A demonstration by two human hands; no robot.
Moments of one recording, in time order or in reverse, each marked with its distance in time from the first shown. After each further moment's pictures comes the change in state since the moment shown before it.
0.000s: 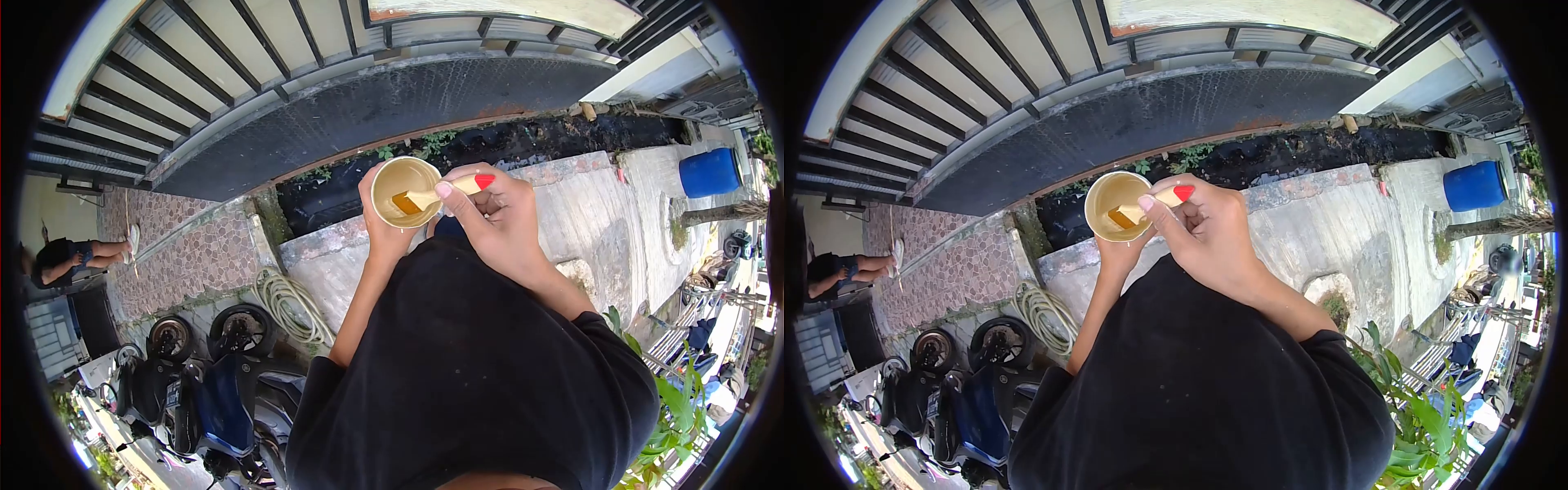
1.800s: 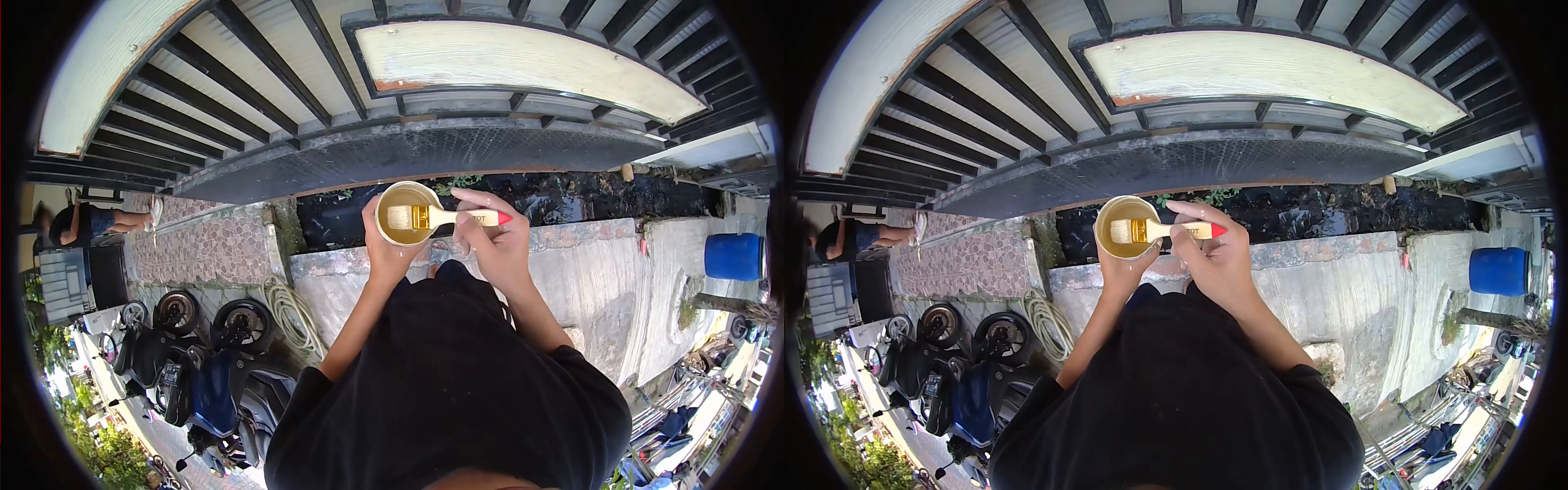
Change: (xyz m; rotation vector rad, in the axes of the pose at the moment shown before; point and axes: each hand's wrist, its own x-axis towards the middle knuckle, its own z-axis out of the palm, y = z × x) left_hand 0.175 0.002 0.087 0.246 0.192 0.119; right_hand 0.201 0.080 -0.103 0.375 -0.097 0.174
